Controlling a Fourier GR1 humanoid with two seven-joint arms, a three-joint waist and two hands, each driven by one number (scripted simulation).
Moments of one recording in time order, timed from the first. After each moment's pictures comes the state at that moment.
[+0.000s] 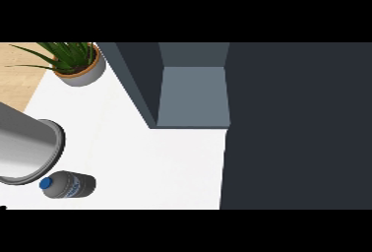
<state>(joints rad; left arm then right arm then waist) 0.76 0.17 0.26 -2.23 0.65 -0.56 0.05 0.48 -0.01 0.10 -2.27 -0.31 0.21 0.08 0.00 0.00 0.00</state>
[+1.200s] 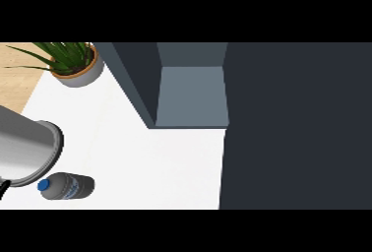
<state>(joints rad) 0.42 0.18 0.50 -1.76 0.48 -0.71 -0.08 0.60 -0.01 0.18 -2.25 -0.24 0.27 -0.08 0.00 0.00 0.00</state>
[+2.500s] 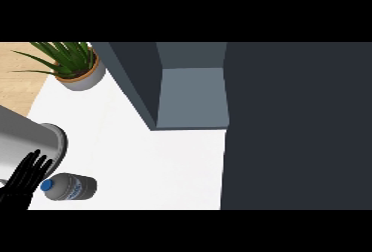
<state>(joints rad) 0.09 0.26 0.48 -1.07 0.15 -0.72 -0.42 0.68 -0.05 0.17 -2.25 -0.27 0.32 -0.15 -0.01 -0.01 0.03</state>
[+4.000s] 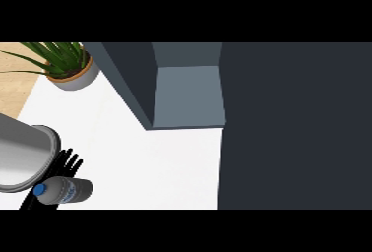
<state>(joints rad) -0.01 0.22 0.40 -0.83 0.23 -0.74 -0.39 0.63 -0.03 0.19 -2.19 -0.25 0.32 -0.15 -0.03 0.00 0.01</state>
